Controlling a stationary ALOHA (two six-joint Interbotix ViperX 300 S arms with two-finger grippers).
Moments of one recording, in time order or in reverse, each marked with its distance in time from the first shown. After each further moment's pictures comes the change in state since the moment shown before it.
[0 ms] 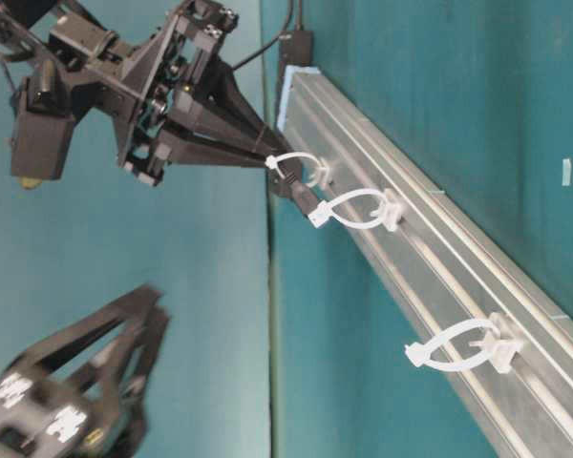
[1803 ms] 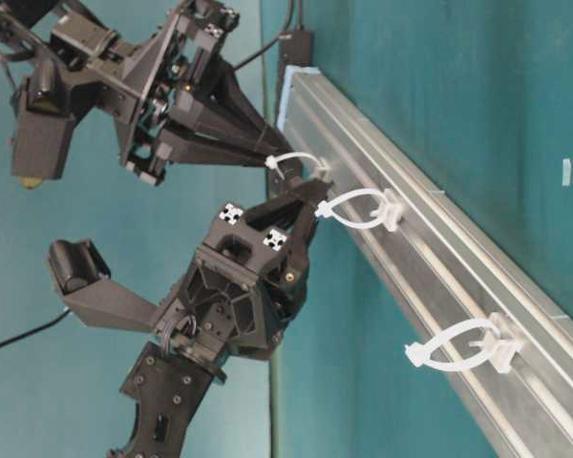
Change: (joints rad) left arm 0.021 0.471 -0.196 0.002 -0.233 -0.080; right arm 0.000 0.000 0.005 0.011 -0.006 0.000
